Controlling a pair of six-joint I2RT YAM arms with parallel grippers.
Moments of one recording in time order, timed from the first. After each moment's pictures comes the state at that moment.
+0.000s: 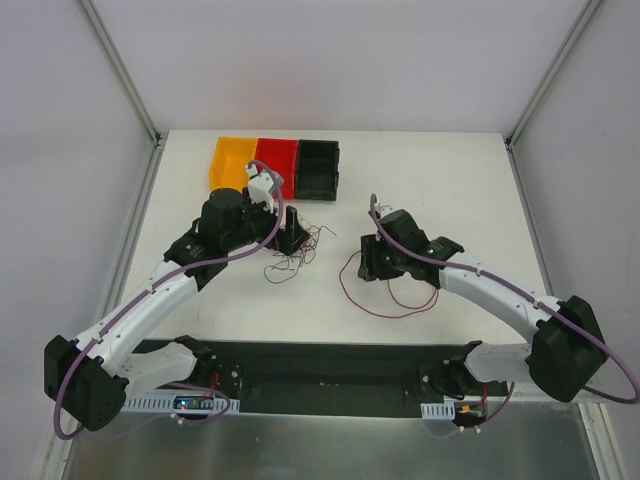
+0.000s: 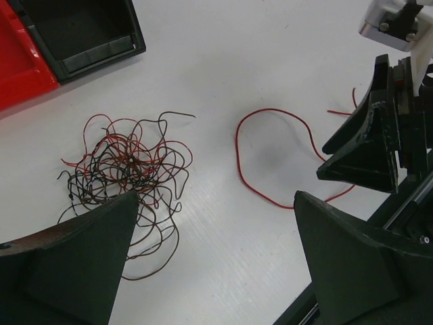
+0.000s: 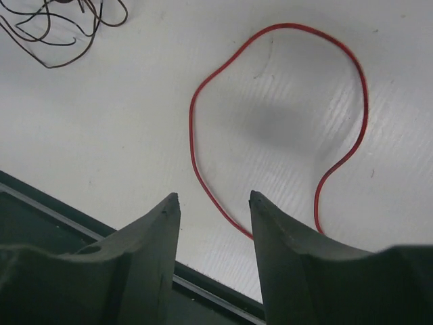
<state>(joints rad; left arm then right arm) -0.54 1.04 0.87 -0.23 0.25 -0.23 0.71 1.24 0.84 -0.50 -0.03 0.46</state>
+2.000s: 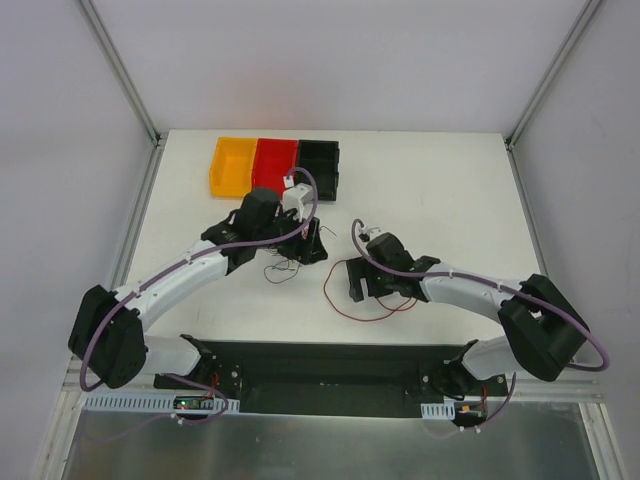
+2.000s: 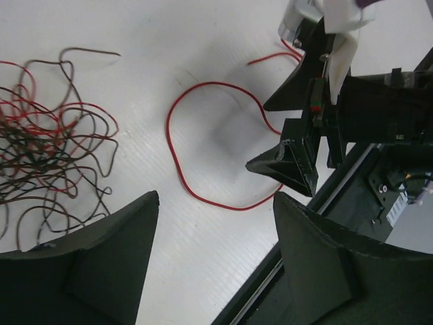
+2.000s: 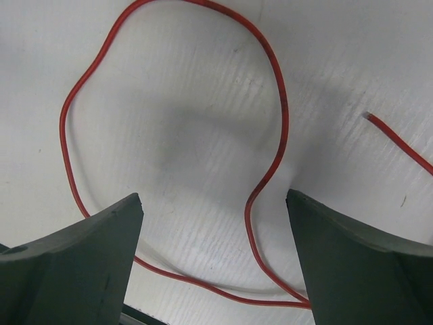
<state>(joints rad) -0.59 1.26 0.90 -0.24 0.39 -0.31 0.77 1.42 0.68 -0.25 0.02 0.41</state>
